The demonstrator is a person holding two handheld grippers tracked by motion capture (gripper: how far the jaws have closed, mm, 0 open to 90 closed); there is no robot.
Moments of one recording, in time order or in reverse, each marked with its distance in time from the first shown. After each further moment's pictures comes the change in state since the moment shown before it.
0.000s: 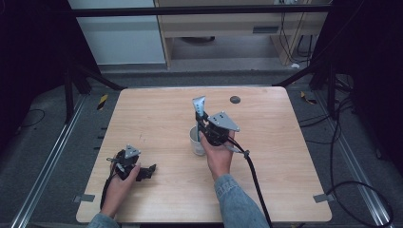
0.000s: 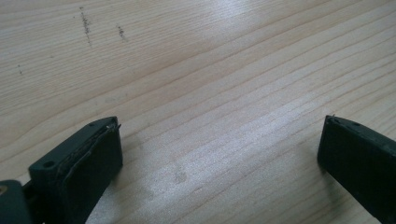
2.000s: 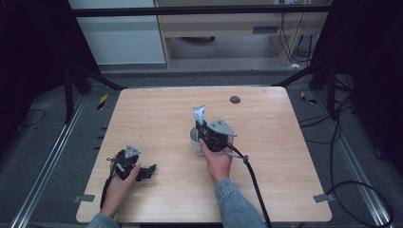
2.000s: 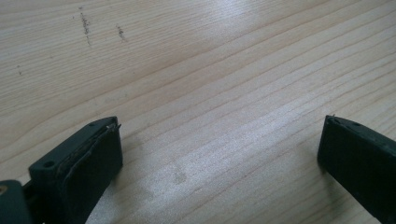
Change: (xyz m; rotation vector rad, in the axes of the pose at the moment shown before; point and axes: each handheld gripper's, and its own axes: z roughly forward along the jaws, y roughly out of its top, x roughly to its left) left arm 0.000 0.000 0.000 -0.002 -0.001 -0.001; right arm -0.003 -0.033 0.005 0.081 0.001 0.018
